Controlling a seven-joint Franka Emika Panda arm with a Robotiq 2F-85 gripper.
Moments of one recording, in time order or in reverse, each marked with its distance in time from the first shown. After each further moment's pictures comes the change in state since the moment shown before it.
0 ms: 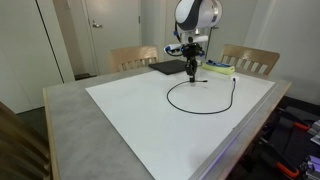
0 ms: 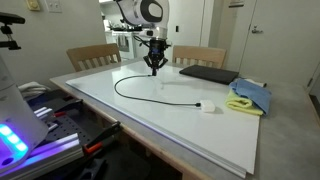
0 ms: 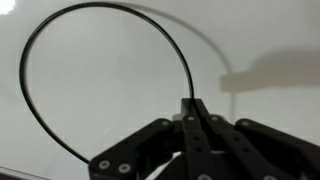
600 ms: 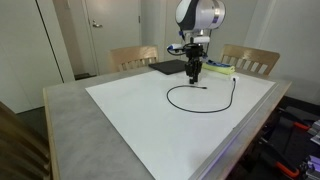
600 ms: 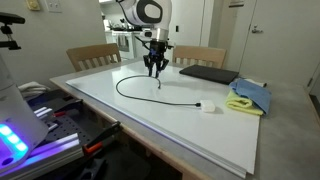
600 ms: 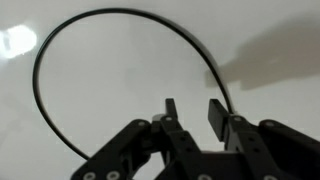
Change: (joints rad) arm 0.191 0.035 -0.215 -0.043 0.245 -0.002 0.001
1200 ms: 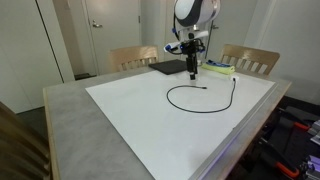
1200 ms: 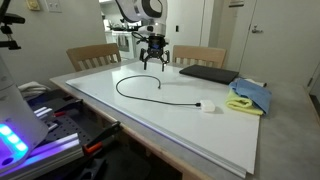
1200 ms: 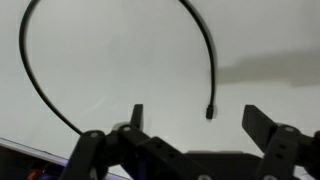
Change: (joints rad) arm -0.248 -0.063 0.290 0.071 -0.399 -0.087 -0.018
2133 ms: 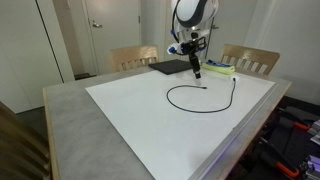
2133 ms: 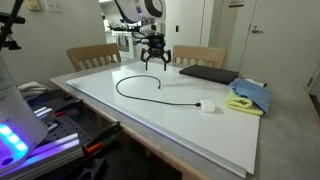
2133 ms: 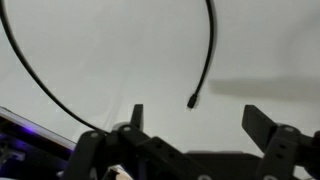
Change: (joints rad) arm -0.111 -0.001 0.123 0.028 -0.189 -0.055 -0.139
